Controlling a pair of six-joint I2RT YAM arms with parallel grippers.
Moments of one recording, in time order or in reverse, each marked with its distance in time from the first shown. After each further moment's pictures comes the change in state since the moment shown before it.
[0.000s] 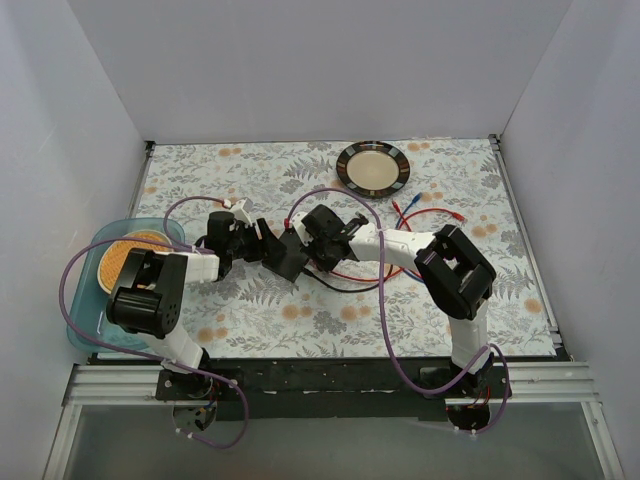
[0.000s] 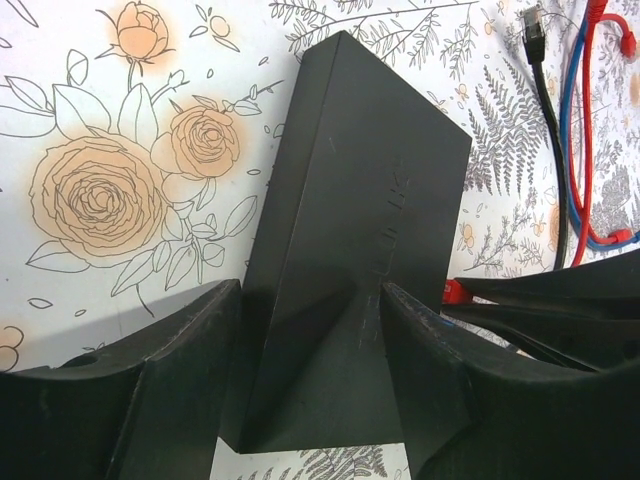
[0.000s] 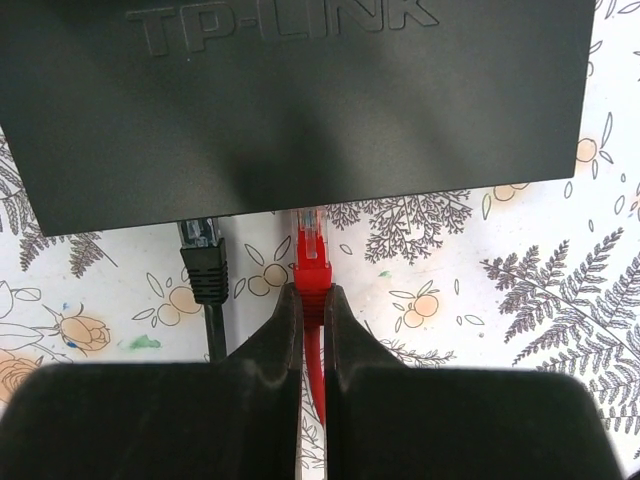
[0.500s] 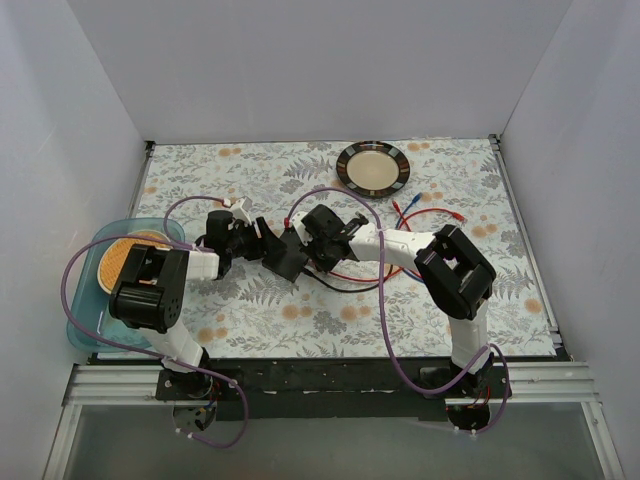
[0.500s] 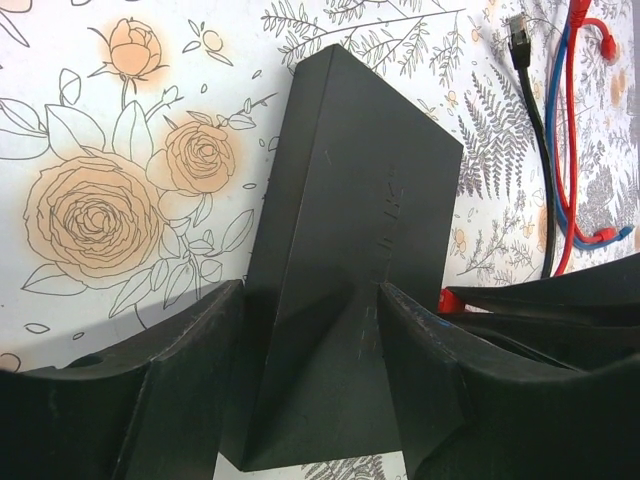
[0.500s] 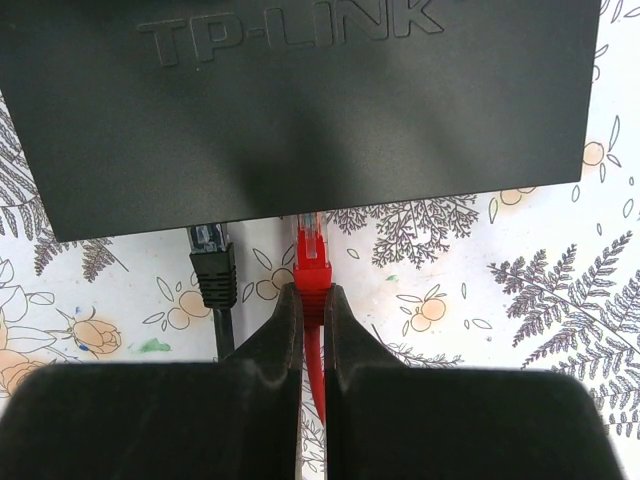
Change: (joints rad) left arm 0.016 0.035 0.009 0.041 0.047 -0.010; right arm 0.000 0.000 0.000 0.008 -0.014 0.021
